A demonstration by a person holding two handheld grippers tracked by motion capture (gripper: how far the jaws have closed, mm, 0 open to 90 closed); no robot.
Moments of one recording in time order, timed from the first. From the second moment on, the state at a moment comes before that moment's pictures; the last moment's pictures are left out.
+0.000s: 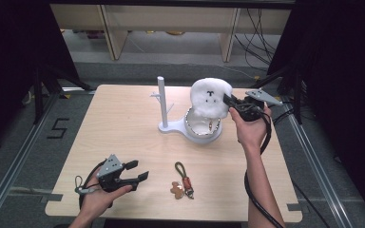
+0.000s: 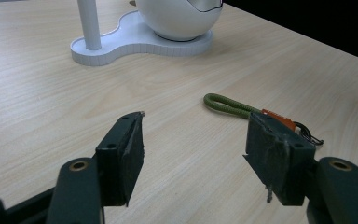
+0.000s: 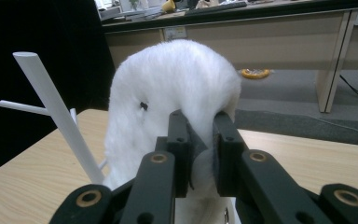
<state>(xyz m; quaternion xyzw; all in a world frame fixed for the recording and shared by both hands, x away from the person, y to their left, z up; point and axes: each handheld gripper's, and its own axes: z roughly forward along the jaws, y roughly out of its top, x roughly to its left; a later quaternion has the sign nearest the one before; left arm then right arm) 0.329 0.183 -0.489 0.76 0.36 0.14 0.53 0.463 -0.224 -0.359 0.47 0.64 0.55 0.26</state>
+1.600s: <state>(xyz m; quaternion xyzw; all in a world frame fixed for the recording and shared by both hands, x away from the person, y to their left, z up) 0.328 0.182 -0.493 0.76 0.36 0.13 0.53 0.471 -0.220 -0.398 0.48 0.67 0.50 0.24</state>
